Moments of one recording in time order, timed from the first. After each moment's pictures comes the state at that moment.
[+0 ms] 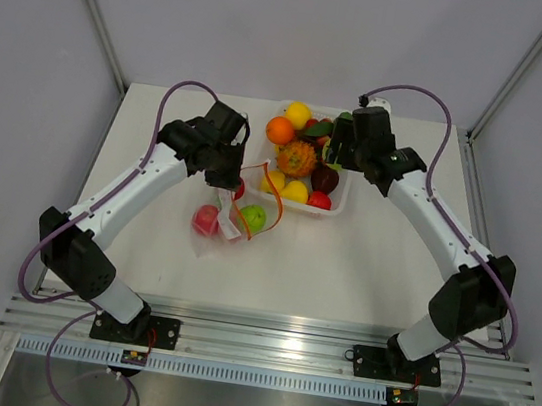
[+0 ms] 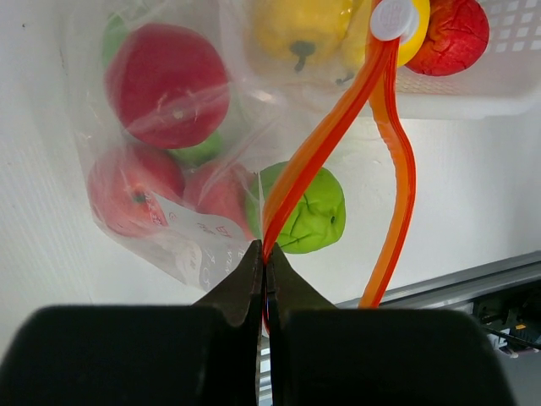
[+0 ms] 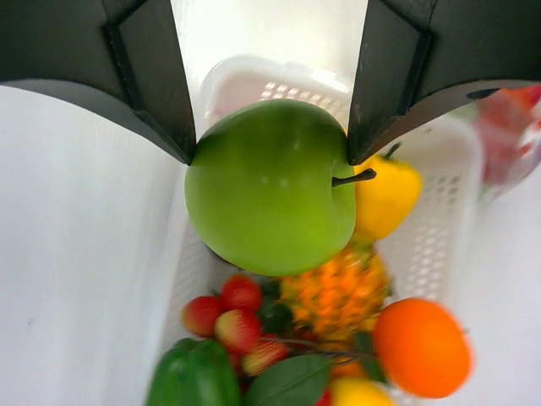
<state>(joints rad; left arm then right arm) -0.53 1.53 1.54 -1.03 0.00 -0.47 0.46 1.64 1.54 -0.56 0.24 0.39</state>
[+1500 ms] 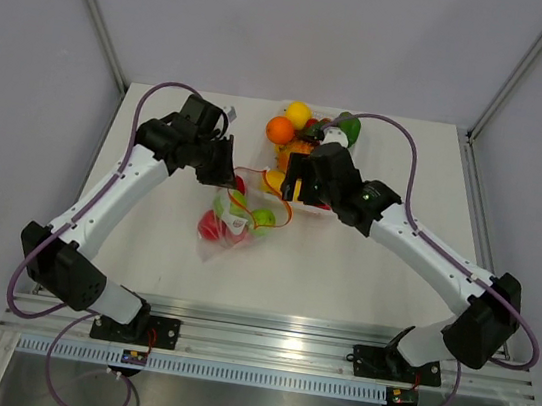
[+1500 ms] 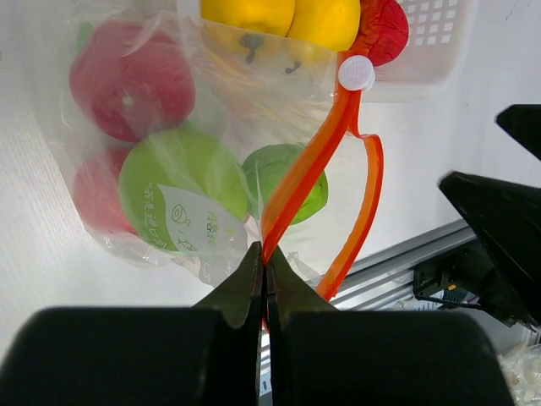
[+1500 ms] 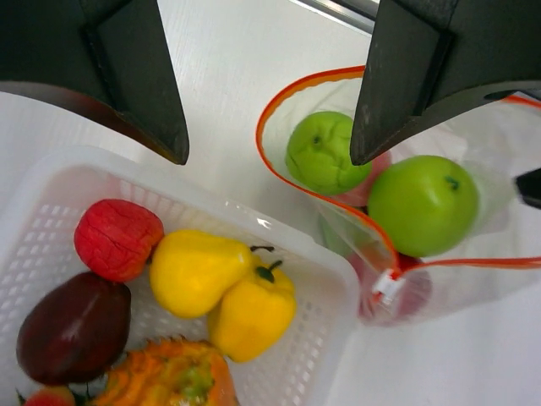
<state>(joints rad) -0.43 1.44 1.50 -0.99 0.21 -0.48 0.77 1.46 1.35 -0.51 0.22 0.54</state>
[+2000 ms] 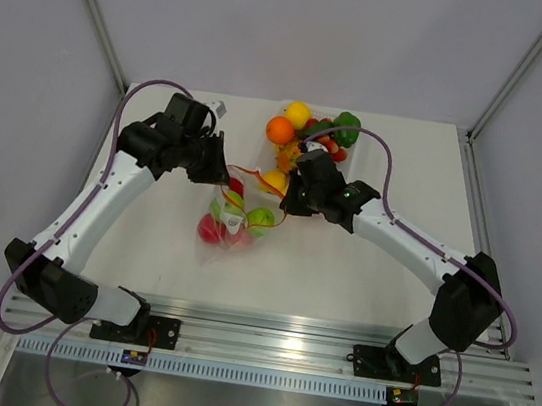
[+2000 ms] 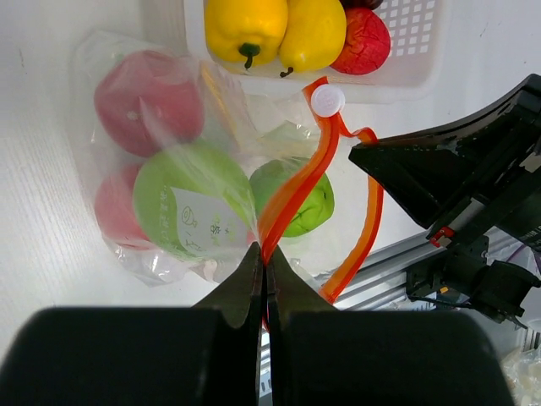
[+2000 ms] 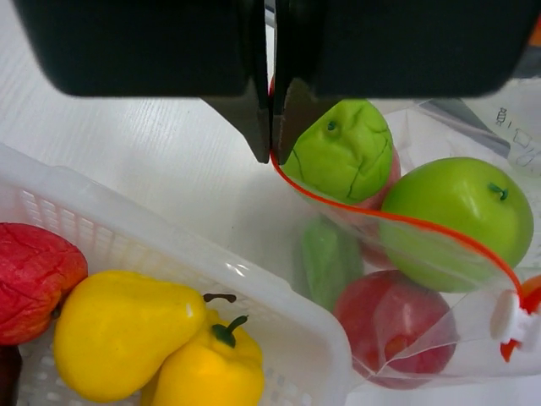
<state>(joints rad) -0.41 1.37 1.50 -1.01 0.21 -0.48 0.77 1.58 1.29 -0.48 0.05 0.60</state>
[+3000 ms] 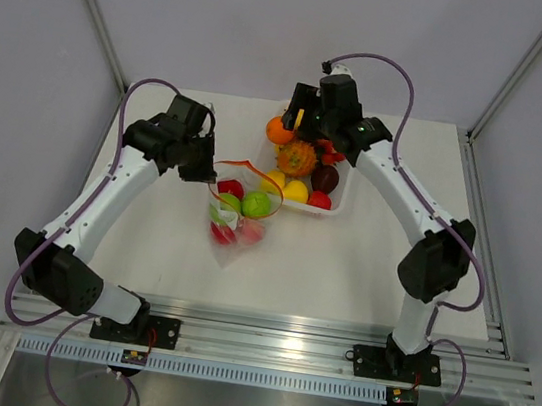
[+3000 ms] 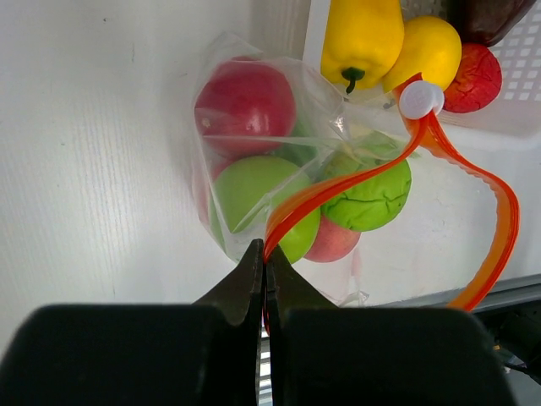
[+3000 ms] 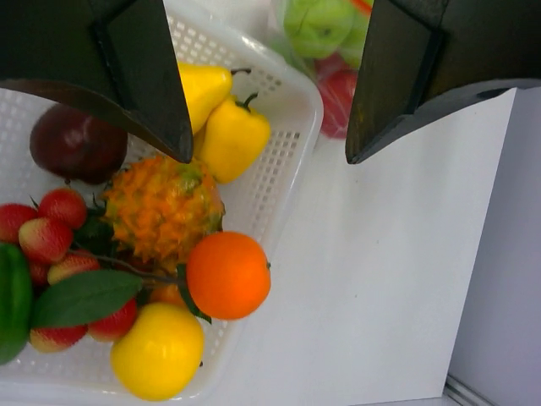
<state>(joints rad) -0.36 1.41 1.46 -1.01 0.04 -0.46 0.57 1.79 1.80 -0.50 0.07 0.50</state>
